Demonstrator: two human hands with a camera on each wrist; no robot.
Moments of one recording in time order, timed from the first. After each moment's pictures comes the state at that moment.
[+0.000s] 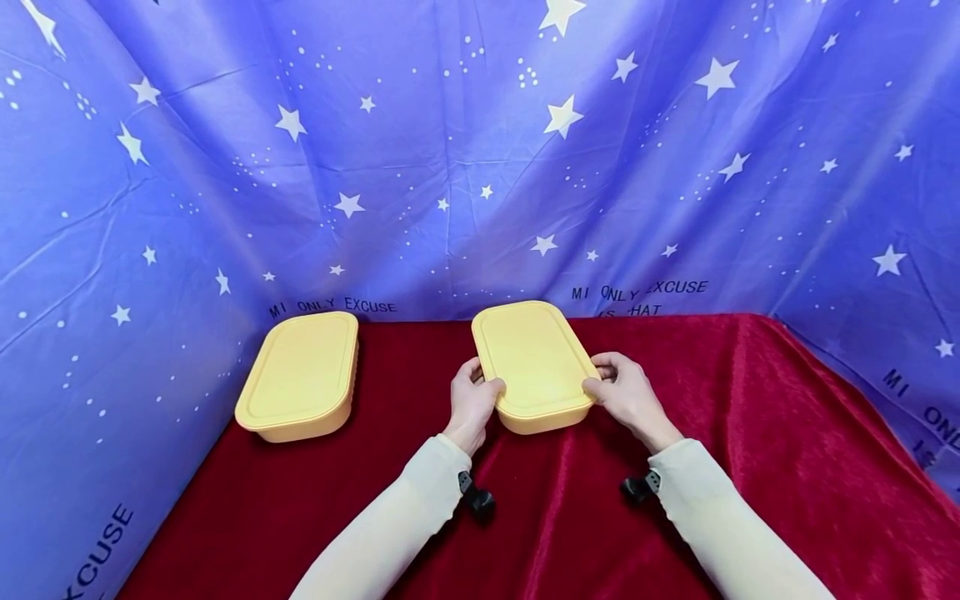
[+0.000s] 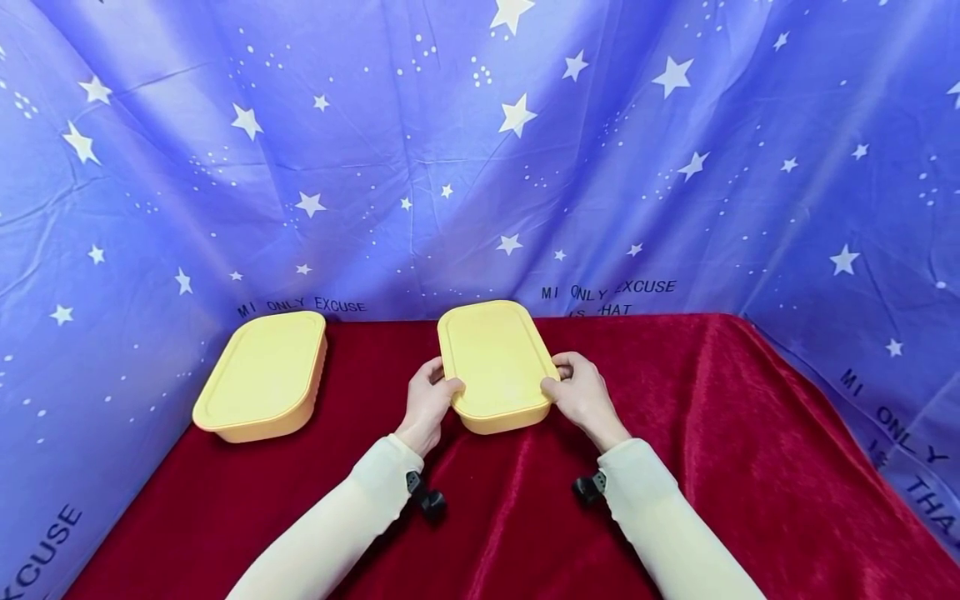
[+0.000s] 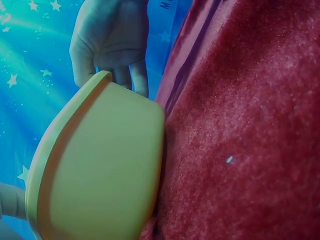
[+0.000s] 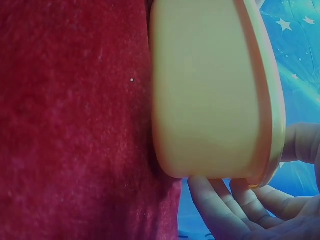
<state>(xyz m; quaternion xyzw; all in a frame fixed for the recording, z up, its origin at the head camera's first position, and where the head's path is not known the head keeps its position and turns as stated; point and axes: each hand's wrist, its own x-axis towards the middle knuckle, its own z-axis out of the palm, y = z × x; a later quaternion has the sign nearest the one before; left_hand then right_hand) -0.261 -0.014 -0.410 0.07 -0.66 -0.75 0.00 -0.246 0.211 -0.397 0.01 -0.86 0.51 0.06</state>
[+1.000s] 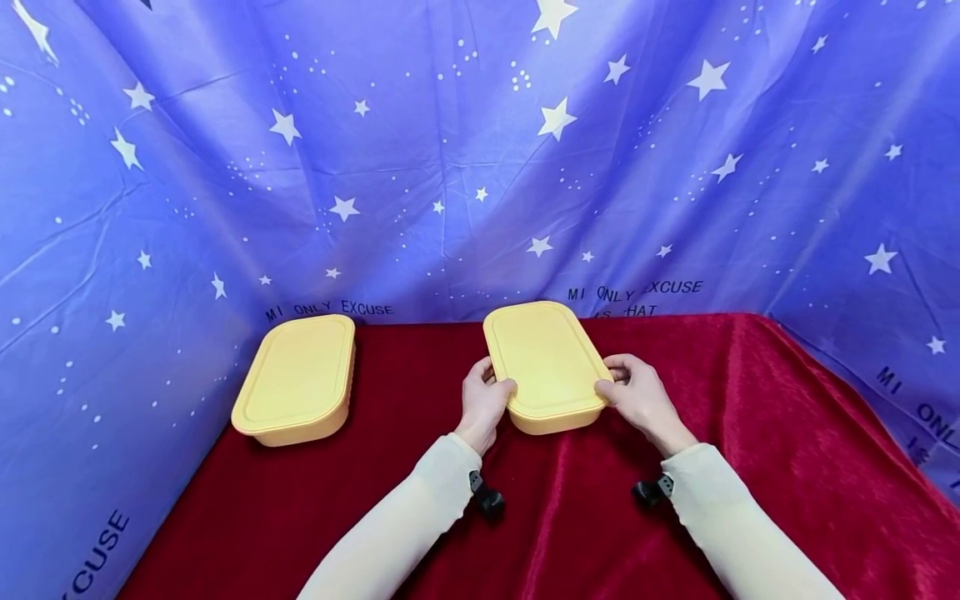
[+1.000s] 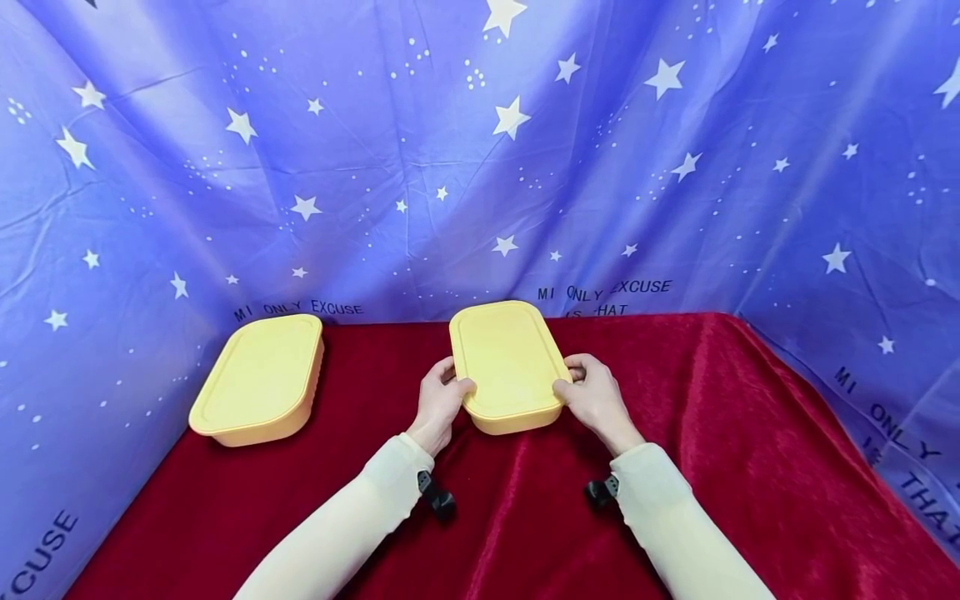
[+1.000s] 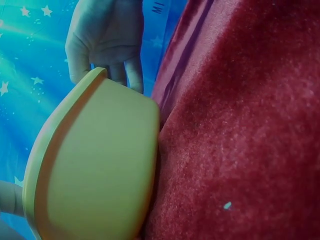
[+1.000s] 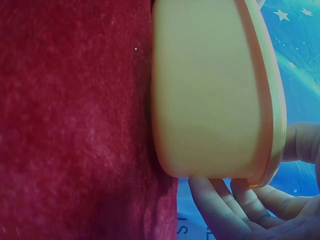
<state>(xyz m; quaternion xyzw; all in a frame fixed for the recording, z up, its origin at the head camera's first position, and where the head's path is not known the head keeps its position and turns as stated) -0.263 0.006 -0.412 0.06 -0.66 -0.75 -0.01 -0.238 0.230 -0.395 0.00 -0.86 0.51 0.08</state>
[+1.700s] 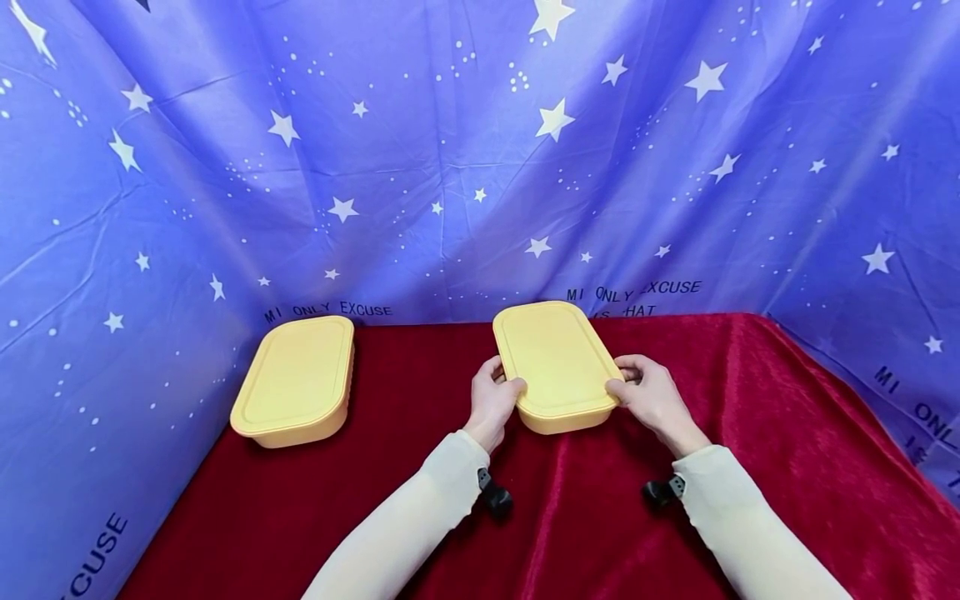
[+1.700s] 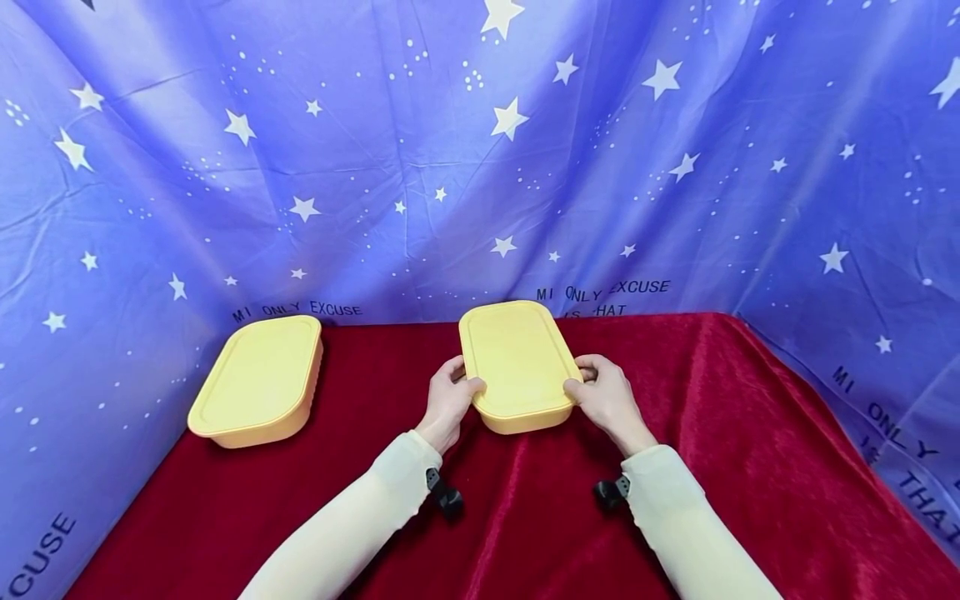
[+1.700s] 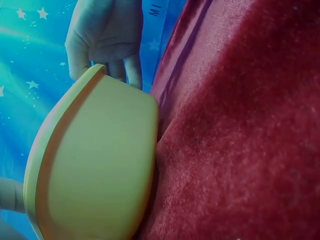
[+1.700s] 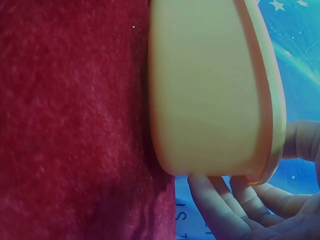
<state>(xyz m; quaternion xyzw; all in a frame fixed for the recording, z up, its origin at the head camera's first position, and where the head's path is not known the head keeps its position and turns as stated) -0.265 0.019 -0.411 0.05 -0.67 -0.75 -0.01 -0.235 0.244 -0.394 0.00 -0.86 0.51 0.08</state>
